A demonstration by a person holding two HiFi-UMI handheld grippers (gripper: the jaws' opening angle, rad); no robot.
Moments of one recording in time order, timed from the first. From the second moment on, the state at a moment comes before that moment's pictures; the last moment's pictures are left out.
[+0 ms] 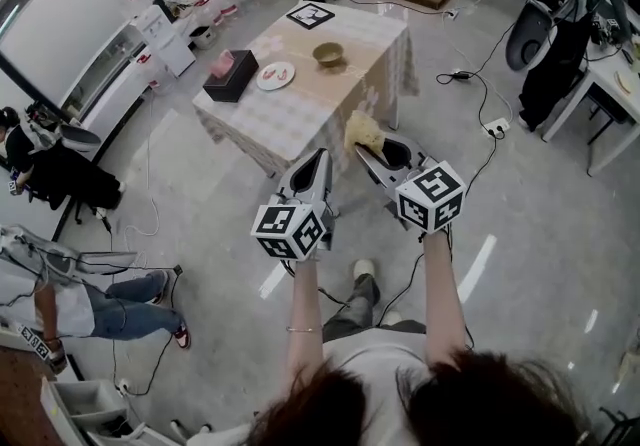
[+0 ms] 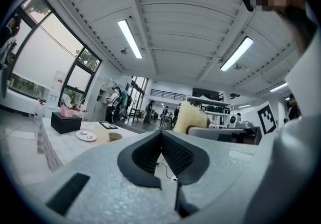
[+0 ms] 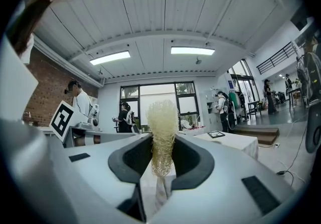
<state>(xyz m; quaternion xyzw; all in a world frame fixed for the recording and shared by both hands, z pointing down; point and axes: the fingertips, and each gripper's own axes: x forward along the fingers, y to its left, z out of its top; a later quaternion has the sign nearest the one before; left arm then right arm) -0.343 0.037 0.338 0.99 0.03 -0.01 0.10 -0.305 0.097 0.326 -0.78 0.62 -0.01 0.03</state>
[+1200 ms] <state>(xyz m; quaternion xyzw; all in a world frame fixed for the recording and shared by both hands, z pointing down) -0.191 -0.057 0.356 0.99 0.08 0.01 0.12 -0.163 0.009 0.345 -0.81 0.59 -0.04 0.04</state>
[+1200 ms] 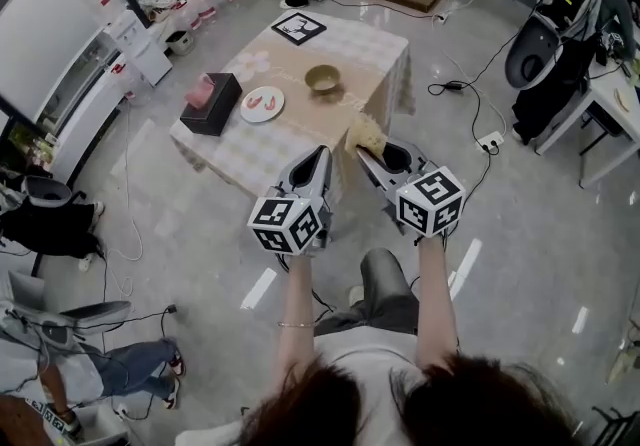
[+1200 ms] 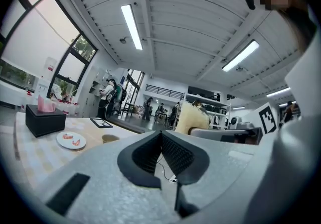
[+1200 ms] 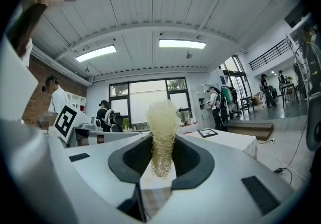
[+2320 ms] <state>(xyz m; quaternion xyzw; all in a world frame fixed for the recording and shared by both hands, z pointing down) -0.051 -0.125 0.363 0.99 0.01 0.01 0.13 0.000 -0.068 0.345 -0.74 0.67 -0.06 0.03</state>
